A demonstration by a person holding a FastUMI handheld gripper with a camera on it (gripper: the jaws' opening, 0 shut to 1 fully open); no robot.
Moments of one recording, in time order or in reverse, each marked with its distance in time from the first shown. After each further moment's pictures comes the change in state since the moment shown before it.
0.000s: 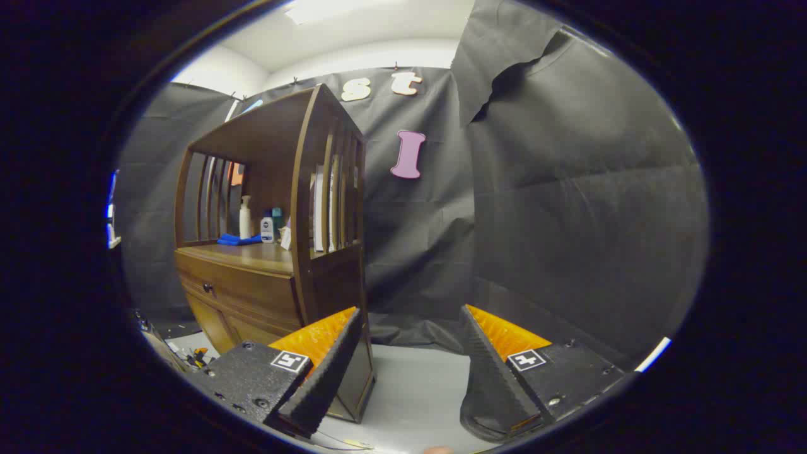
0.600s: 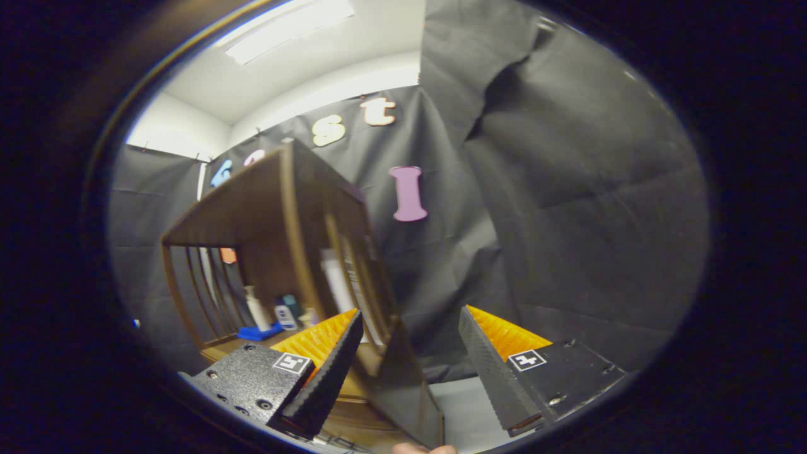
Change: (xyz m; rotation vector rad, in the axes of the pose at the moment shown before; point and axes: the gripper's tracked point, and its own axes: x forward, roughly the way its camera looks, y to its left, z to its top) arm 0.031 0.121 0.182 0.230 -0.132 -0.002
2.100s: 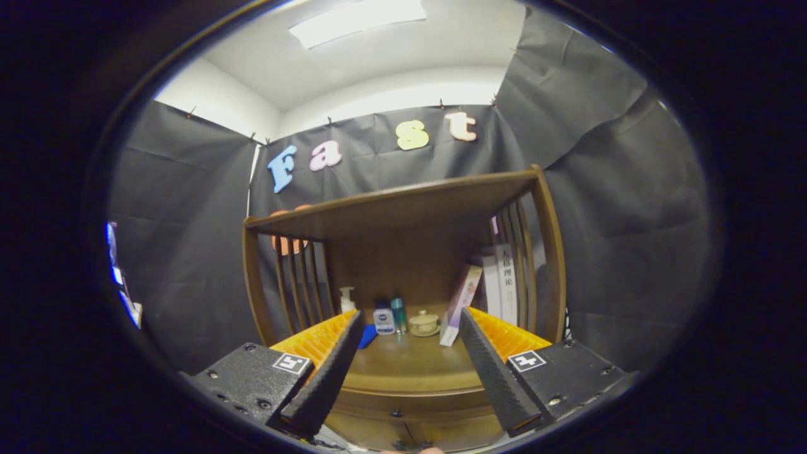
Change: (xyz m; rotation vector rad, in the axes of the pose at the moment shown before) arm -0.036 0.301 -0.053 -0.083 -0.016 0.095
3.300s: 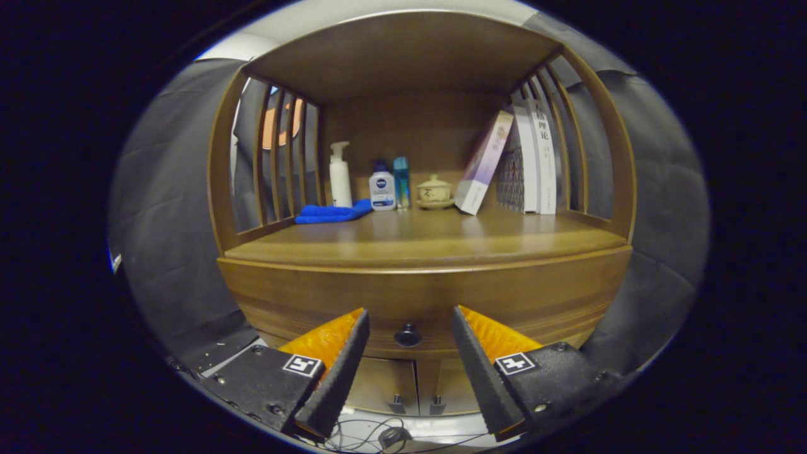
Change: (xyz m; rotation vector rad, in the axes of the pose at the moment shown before) arm 0.069 0.004 -0.265 -0.070 0.369 -0.081
